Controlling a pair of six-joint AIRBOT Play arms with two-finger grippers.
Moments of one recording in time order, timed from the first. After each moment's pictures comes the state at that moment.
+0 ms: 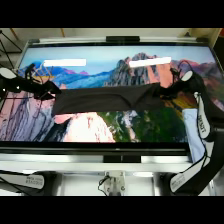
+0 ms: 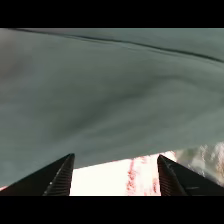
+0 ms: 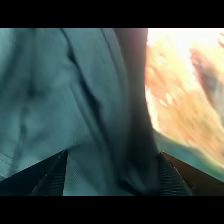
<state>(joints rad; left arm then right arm) 0.18 -1.60 1.45 0.98 -1.27 -1.42 -0.14 -1.91 1.61 -1.16 1.14 1.36</state>
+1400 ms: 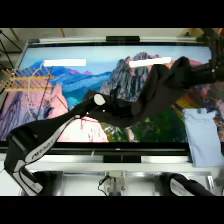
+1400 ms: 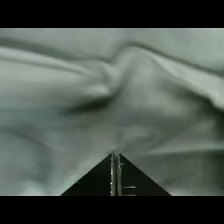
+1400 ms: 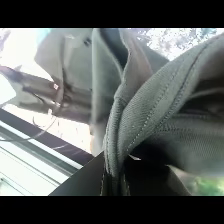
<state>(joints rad) -0.68 -1.85 1.45 0.57 -0.73 -1.44 -0.10 -1.19 1.60 -0.94 1.59 1.38</state>
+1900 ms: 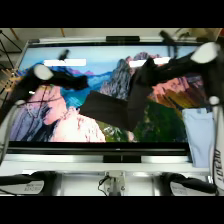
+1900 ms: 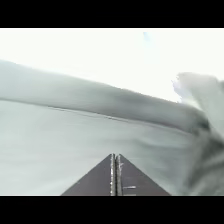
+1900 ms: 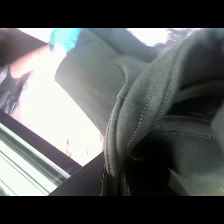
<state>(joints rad) -0.24 -1.48 1.45 1.05 -0.97 -1.57 0.15 -1.41 1.60 -0.92 1.35 1.39</state>
